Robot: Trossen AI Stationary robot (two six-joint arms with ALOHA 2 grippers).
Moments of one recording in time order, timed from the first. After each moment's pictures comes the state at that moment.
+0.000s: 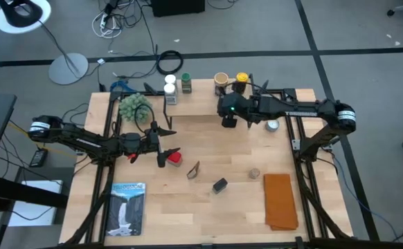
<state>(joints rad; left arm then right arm) -0.03 1.15 0.20 0.83 -0.28 0.00 -0.21 1.50 1.24 -0.51 0.63 -0.40</state>
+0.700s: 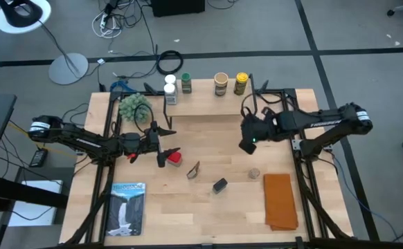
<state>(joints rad) -0.03 1.15 0.20 0.85 -0.28 -0.01 0.11 1.32 1.24 -1.16 0.55 0.59</state>
